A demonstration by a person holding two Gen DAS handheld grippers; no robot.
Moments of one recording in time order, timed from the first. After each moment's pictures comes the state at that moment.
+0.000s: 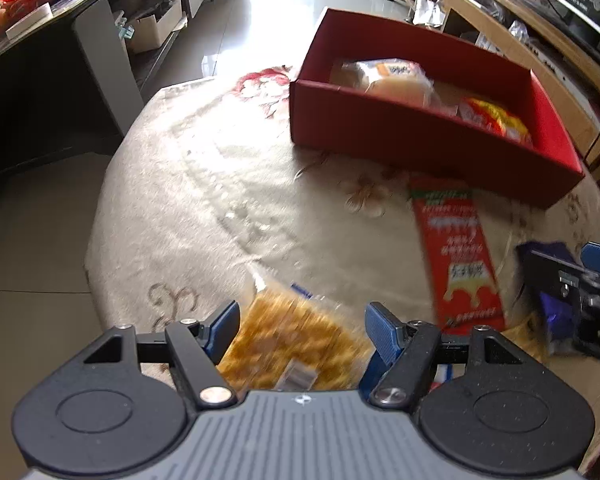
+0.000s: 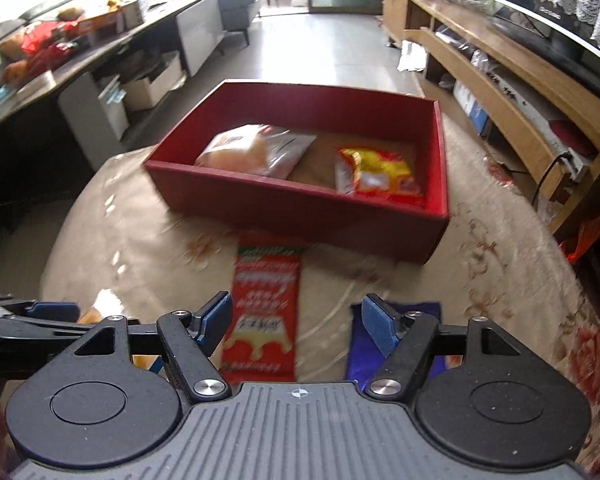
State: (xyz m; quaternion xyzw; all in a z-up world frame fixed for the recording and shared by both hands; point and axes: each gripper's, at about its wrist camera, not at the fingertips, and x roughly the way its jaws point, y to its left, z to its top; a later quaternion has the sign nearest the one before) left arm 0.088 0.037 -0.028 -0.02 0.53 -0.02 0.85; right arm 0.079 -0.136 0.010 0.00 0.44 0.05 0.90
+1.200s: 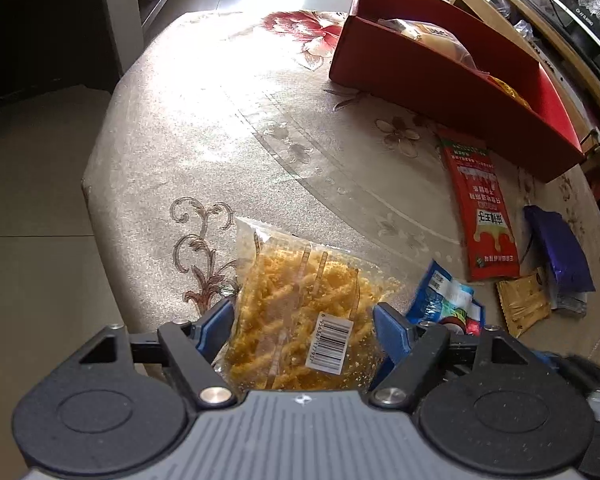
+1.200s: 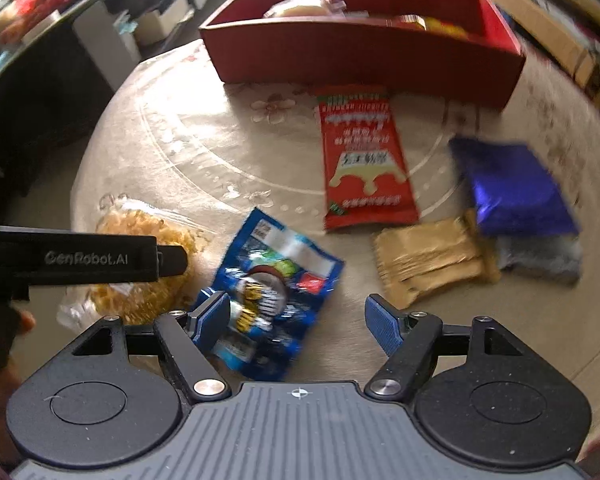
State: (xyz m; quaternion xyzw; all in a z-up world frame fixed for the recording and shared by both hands) left arm 0.066 0.091 -0.058 -0.09 0.56 -0.06 0.82; right arm 0.030 -0.074 -0.050 0.06 0.53 0.04 0.85
